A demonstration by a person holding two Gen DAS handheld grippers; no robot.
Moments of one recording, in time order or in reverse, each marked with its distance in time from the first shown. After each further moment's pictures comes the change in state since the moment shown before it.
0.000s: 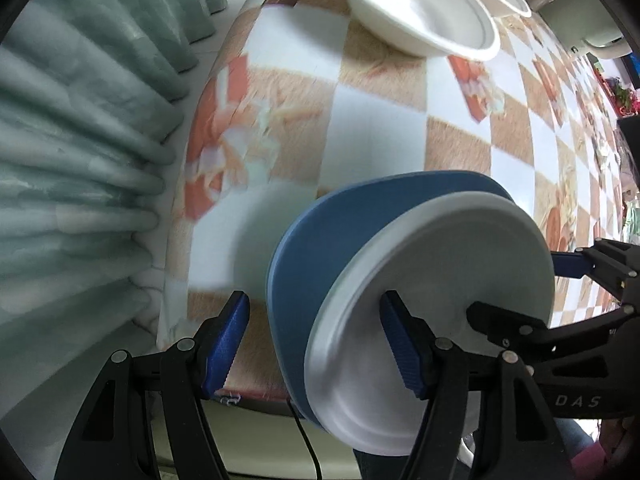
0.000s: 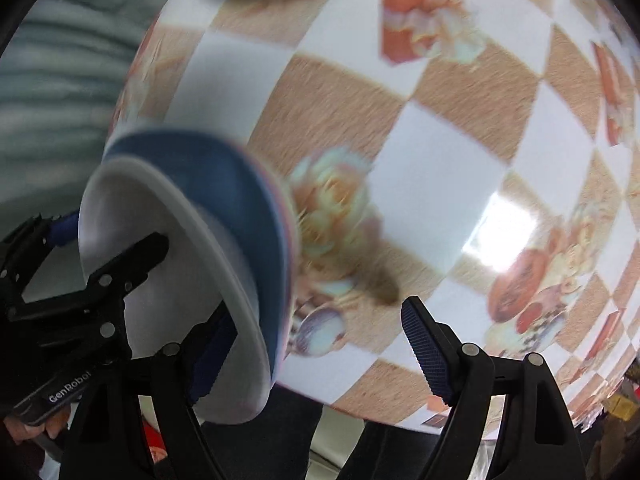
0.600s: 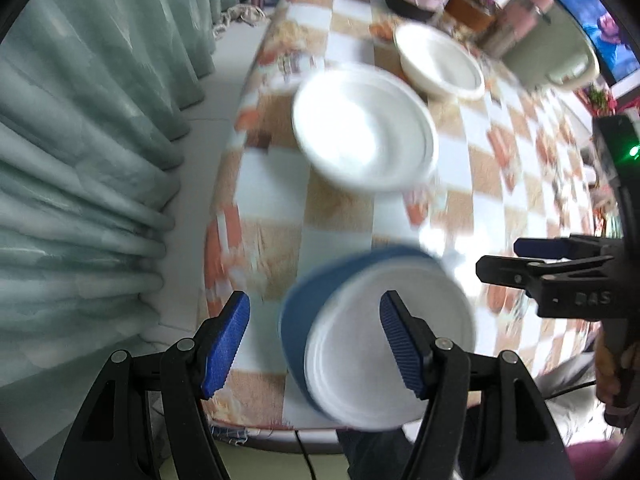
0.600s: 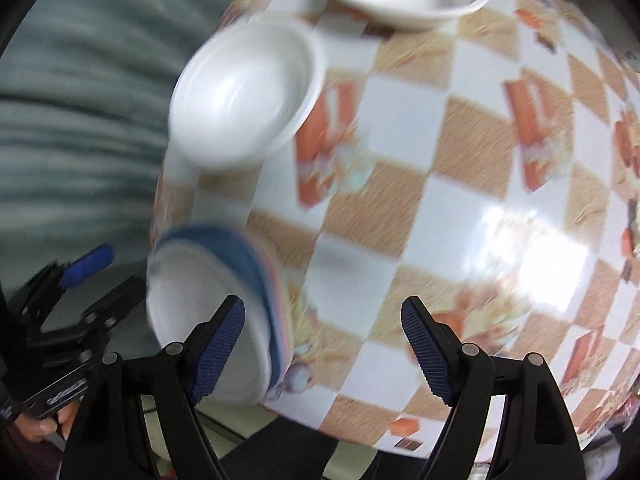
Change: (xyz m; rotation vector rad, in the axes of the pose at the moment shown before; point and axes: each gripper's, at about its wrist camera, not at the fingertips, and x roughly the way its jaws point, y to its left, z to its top) left arm -0.082 -0.017 0.049 0.046 -0.176 -0.024; right arm -0.084 -0.098 0.018 0.152 -0.213 0.149
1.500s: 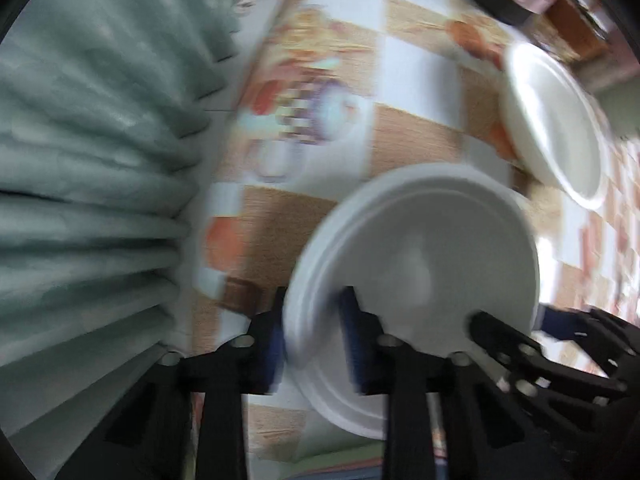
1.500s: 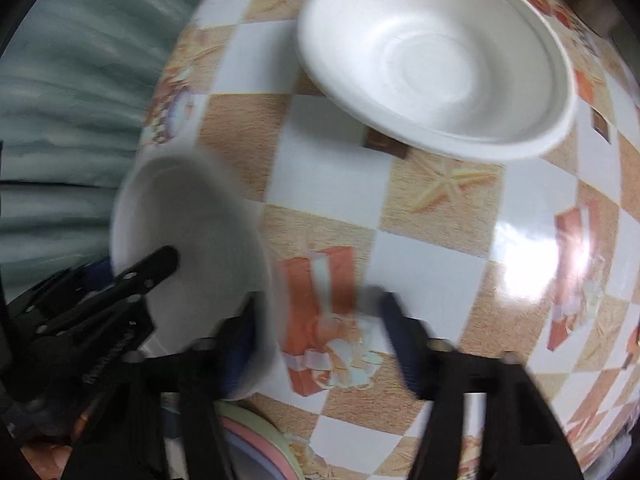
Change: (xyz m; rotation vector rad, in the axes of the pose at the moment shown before) left arm 0.106 0.000 0.128 -0.046 0.136 0.109; right arm 0.058 0.017 0.123 0.036 0.013 0.003
